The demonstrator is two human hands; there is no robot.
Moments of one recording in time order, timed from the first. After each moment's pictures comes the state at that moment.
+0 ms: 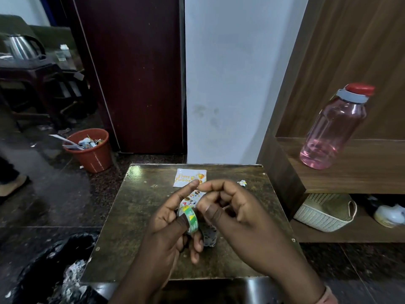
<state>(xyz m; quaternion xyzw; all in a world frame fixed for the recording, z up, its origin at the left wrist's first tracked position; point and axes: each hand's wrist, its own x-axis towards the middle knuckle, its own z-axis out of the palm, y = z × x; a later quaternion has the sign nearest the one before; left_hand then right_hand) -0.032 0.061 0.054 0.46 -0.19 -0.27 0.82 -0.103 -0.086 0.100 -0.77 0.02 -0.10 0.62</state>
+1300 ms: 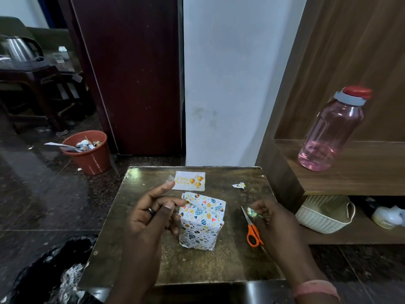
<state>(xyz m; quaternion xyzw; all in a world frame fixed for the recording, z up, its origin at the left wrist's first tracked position) -0.015 0.069 0.039 0.54 -0.15 -0.06 0.83 -0.102 -0.175 0.001 -0.88 0.24 -0.21 0.34</state>
